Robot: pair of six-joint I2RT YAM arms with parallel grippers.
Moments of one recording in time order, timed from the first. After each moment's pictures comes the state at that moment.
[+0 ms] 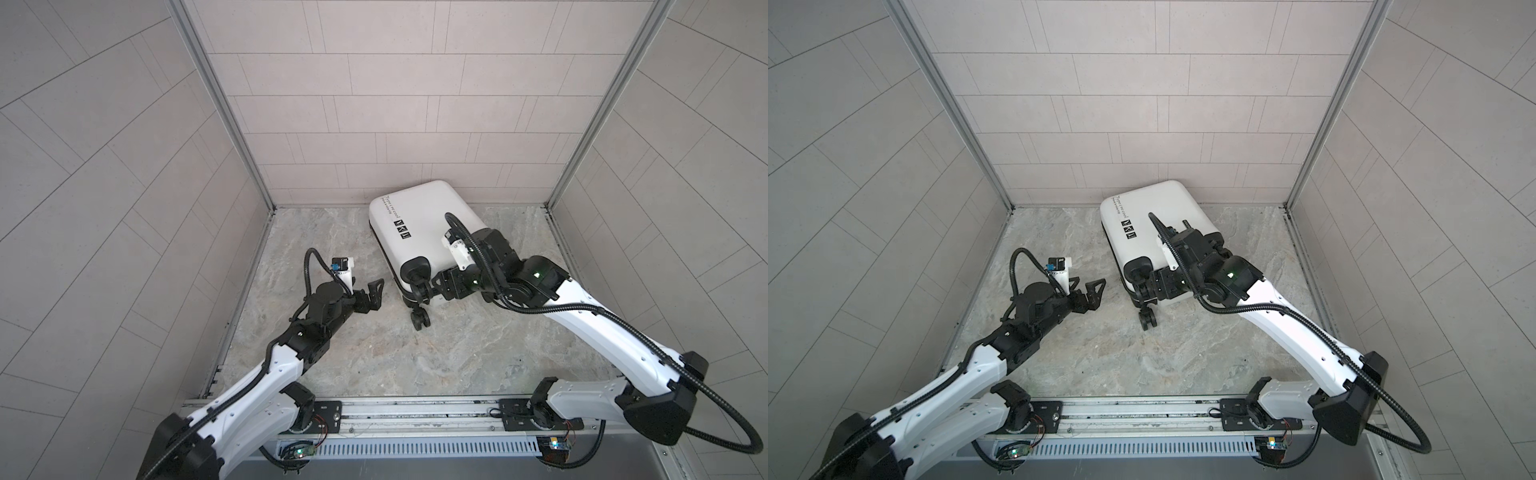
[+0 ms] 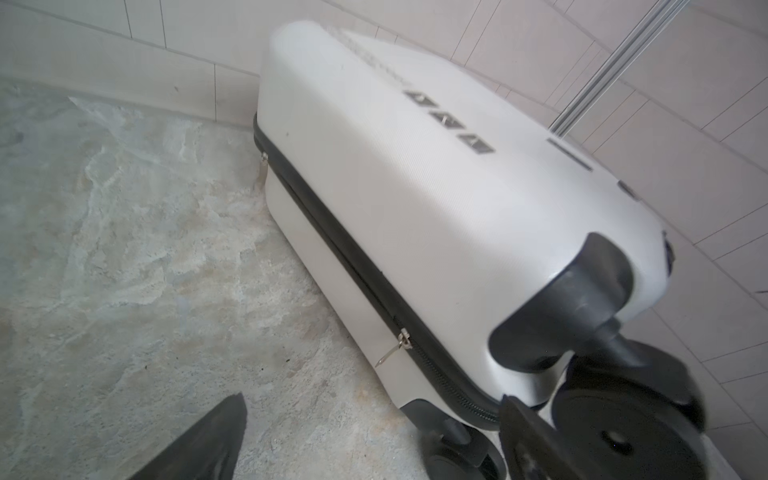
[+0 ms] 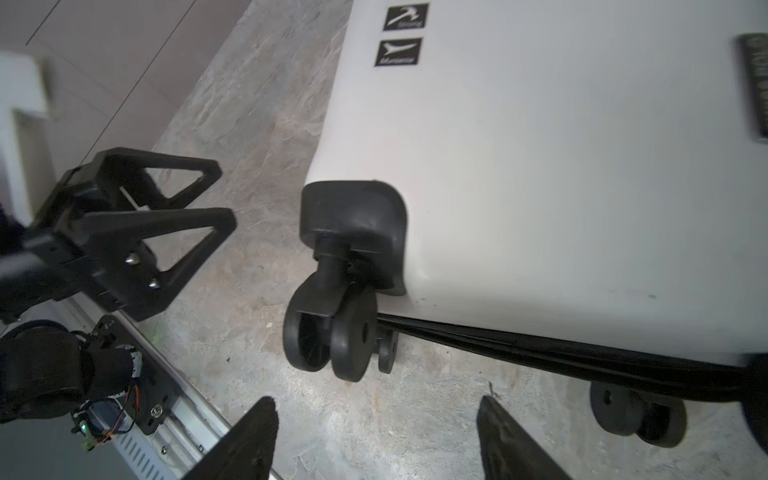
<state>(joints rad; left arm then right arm) -0.54 0.93 0.44 0.13 -0.04 -0.43 0.74 1.29 1.36 -0.88 -0.03 0.31</state>
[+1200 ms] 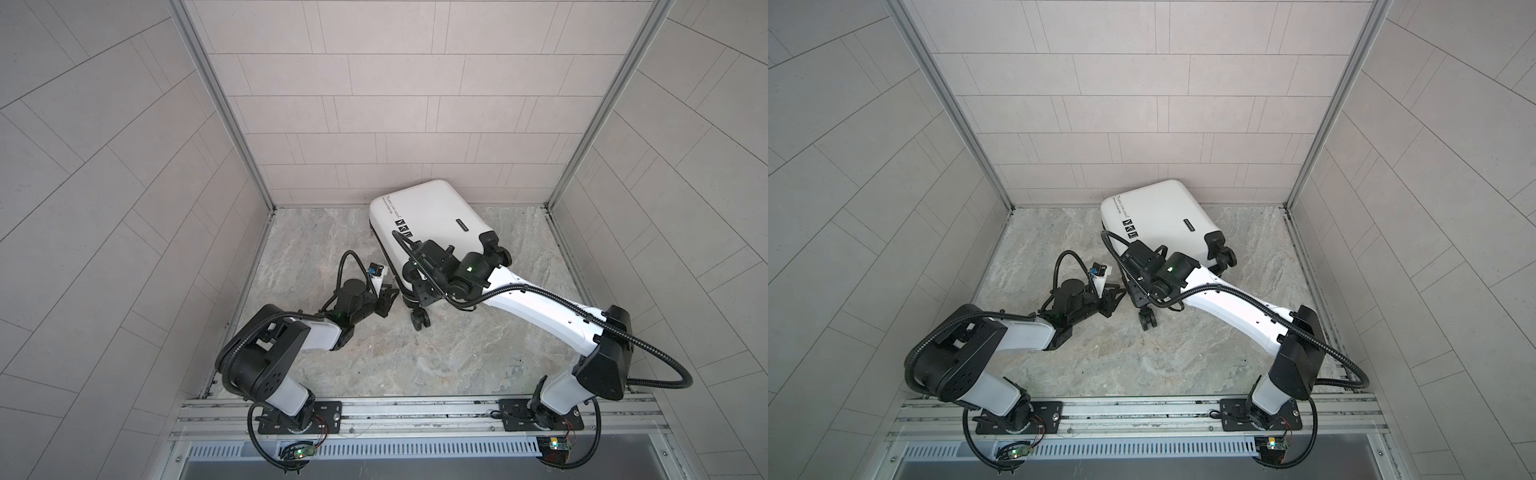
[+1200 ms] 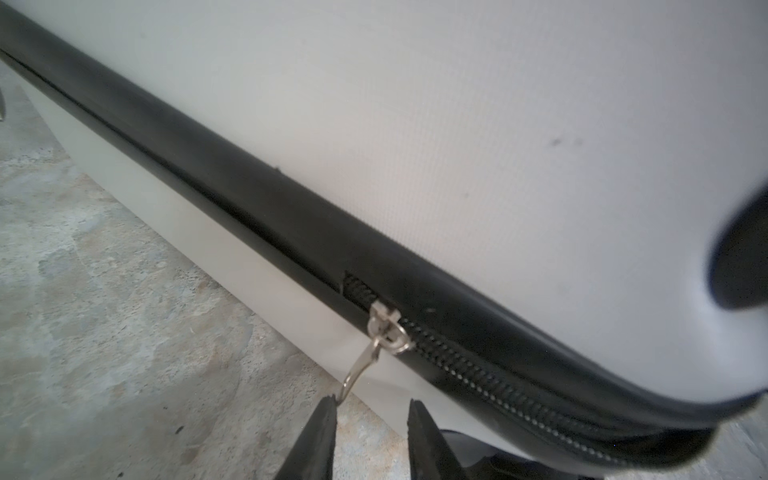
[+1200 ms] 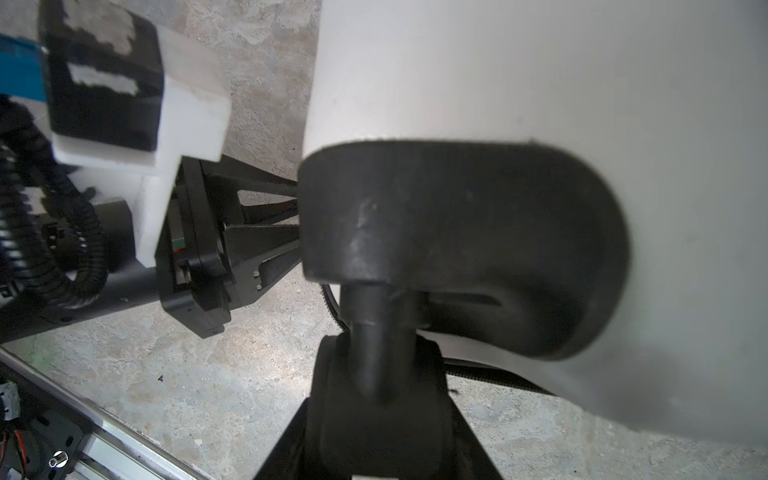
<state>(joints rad) -0.51 1.56 0.42 0.76 0.26 -0.20 0.87 1.58 1.49 -0.96 0.18 0.40</state>
